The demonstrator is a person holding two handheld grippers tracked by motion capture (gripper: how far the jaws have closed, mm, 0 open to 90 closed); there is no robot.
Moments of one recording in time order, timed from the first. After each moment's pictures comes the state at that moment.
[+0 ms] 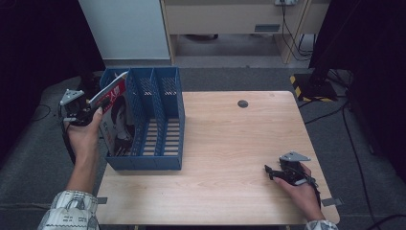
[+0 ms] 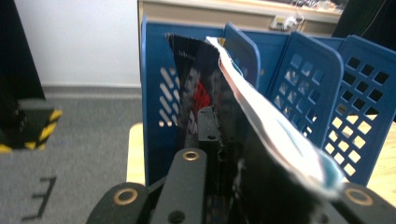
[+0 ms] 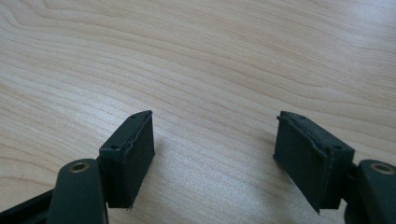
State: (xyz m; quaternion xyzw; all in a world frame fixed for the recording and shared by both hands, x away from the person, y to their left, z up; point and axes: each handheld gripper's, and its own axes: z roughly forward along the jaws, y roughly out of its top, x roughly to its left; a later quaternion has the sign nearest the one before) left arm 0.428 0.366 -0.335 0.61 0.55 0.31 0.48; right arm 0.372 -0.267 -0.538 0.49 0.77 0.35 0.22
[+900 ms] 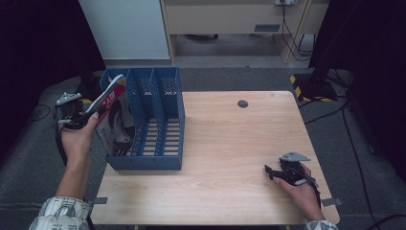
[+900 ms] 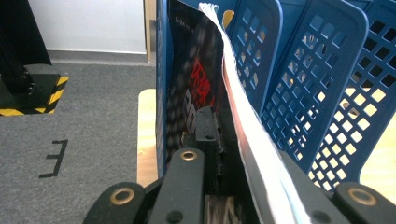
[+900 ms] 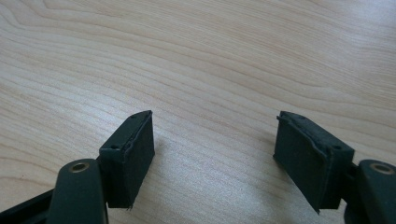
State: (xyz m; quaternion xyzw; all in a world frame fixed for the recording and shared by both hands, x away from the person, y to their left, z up) left arm 0.418 0.378 -0.334 0.64 0.58 0.28 0.43; right arm 0.371 -0.266 -0.537 0.49 0.77 0.35 0.22
